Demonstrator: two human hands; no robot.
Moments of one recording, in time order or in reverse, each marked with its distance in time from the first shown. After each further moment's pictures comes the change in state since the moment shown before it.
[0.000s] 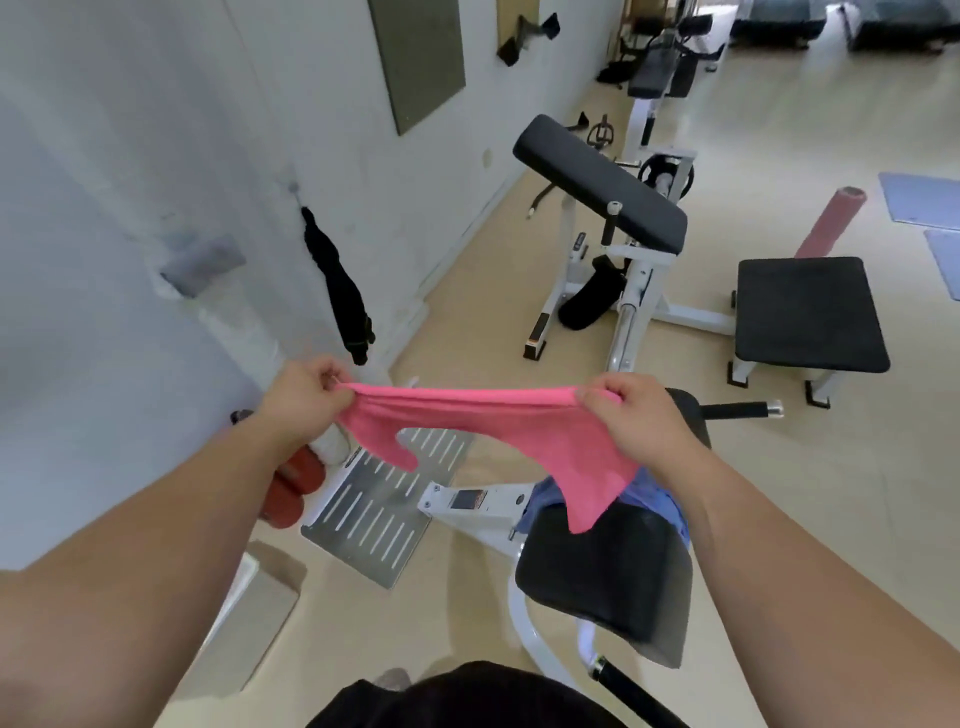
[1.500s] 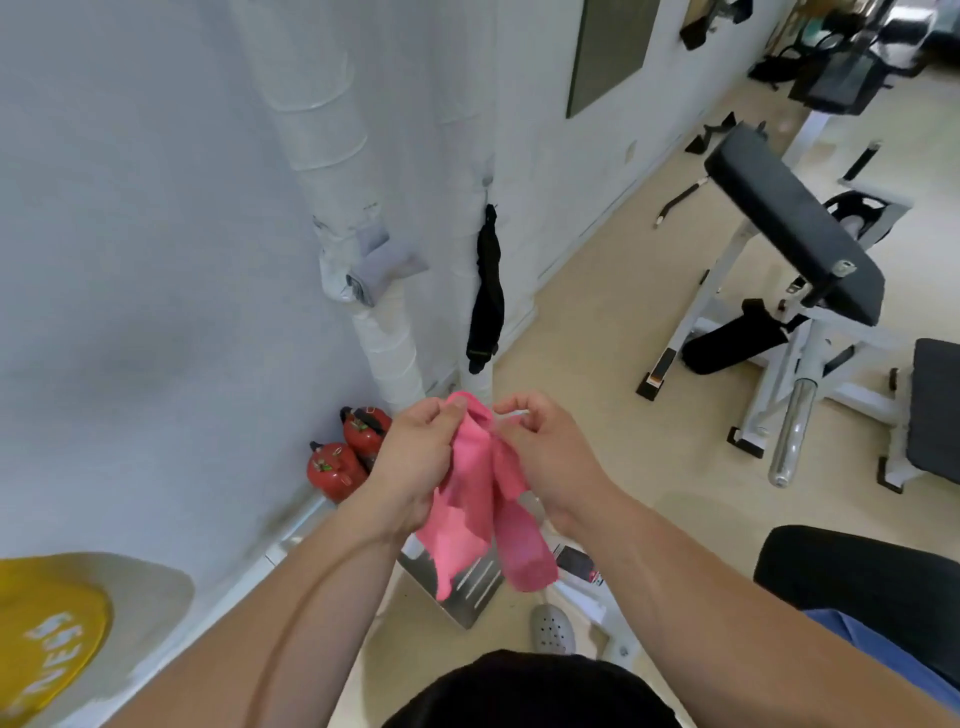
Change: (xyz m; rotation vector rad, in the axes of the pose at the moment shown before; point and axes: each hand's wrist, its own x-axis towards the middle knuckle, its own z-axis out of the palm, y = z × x) left_hand 0.127 -0.140 -0.112 -0.967 -0.003 -0.398; right_hand 0.148 -0.215 0.387 0.423 -0.300 0.167
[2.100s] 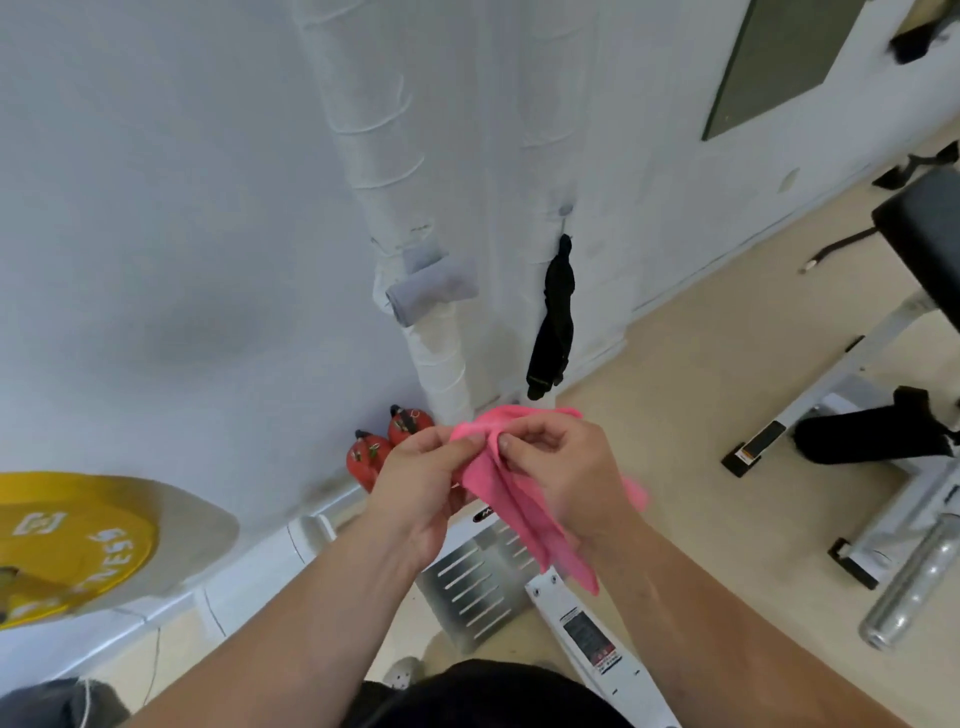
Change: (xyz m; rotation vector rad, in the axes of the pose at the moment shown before) left_hand 0.027 0.031 0.080 -0.364 0.259 -0.074; right_hand 0.090 -0.040 -0.074 0.092 -0.358 -0.150
